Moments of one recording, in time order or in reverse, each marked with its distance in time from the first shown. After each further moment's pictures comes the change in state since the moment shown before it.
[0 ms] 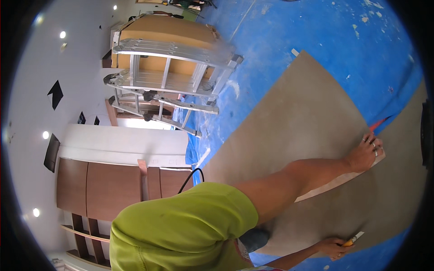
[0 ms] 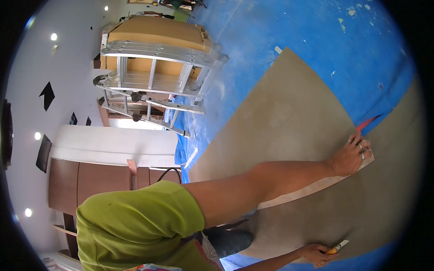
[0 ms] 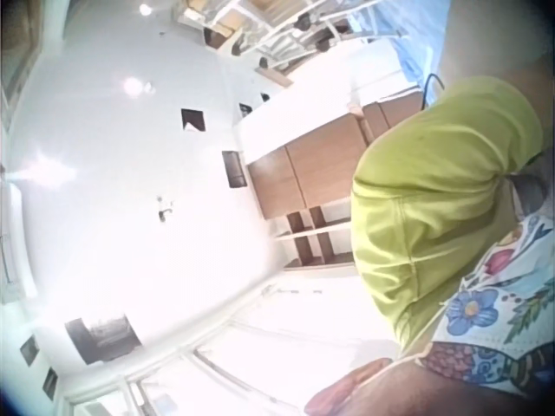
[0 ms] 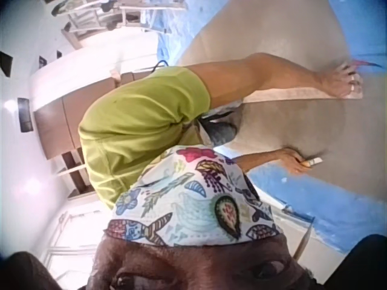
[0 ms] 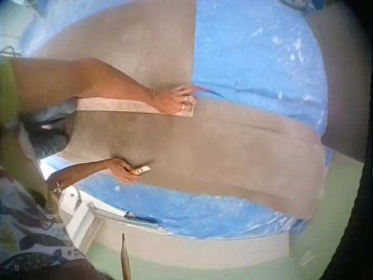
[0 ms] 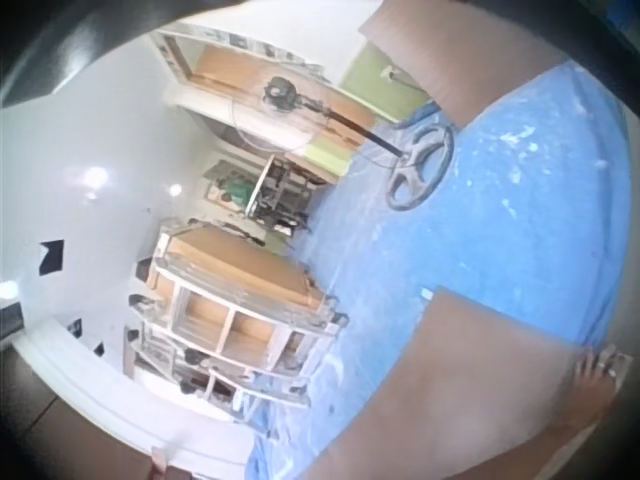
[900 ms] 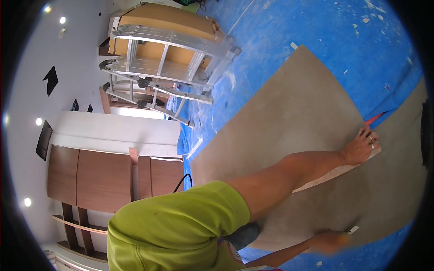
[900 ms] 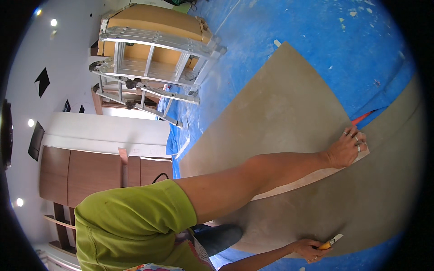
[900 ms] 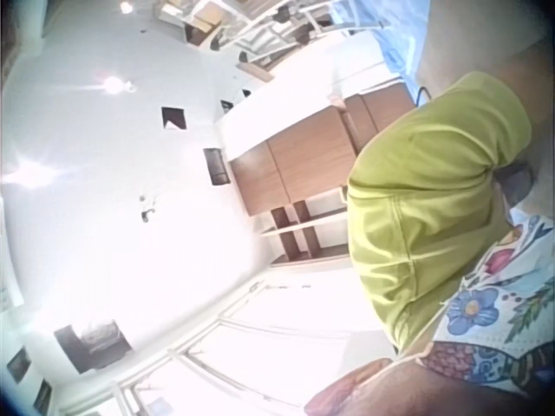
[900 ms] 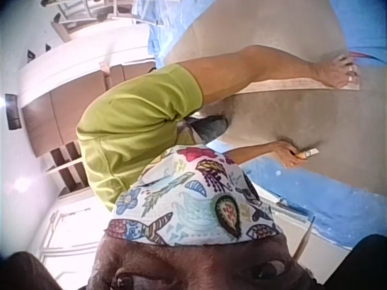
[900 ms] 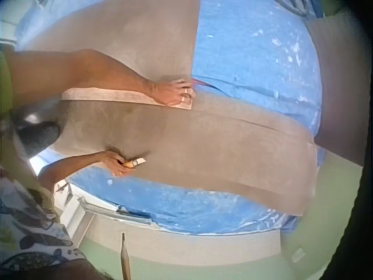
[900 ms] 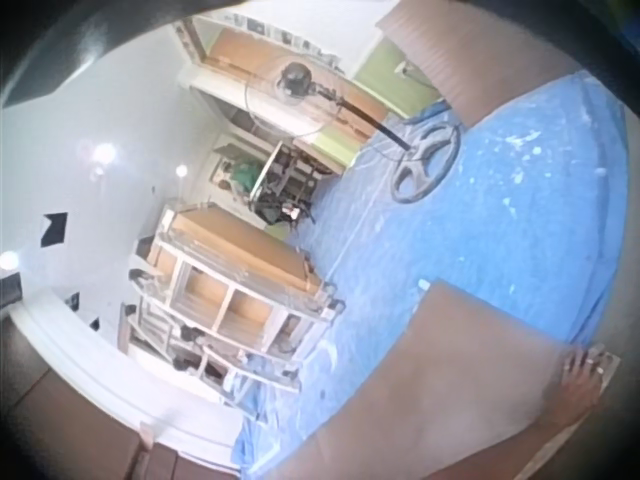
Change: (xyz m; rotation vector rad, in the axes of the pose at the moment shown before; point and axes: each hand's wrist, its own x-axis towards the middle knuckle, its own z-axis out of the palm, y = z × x) left_hand -0.004 0.001 -0.002 -0.115 0.001 -0.077; right_hand -0.005 0.005 0.003 0.070 0.008 0.014
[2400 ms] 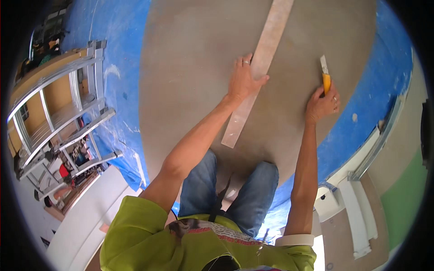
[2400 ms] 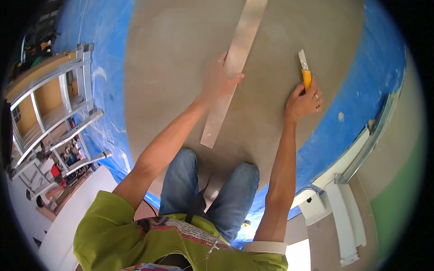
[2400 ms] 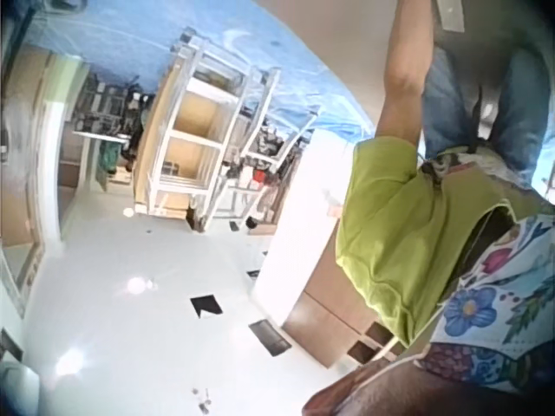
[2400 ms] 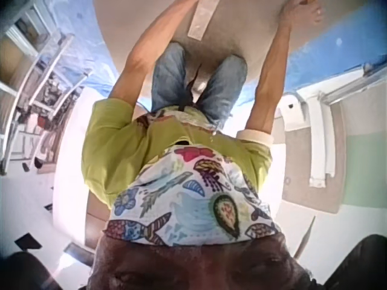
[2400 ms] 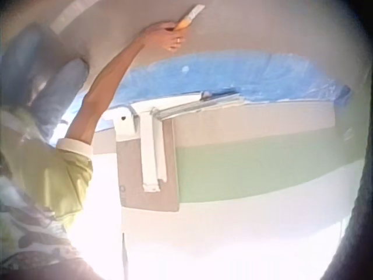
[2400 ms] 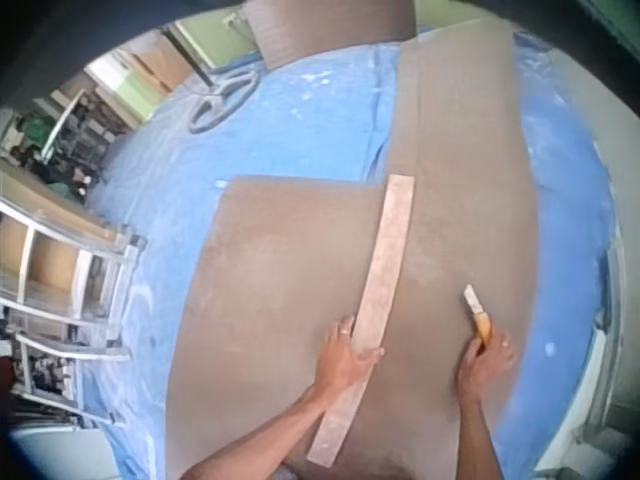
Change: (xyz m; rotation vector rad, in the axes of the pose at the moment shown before) left_hand -0.278 0.014 -0.140 -0.238 -0.419 -0.460; right_hand -0.070 -0.044 -0.053 0.120 0.055 -0.086
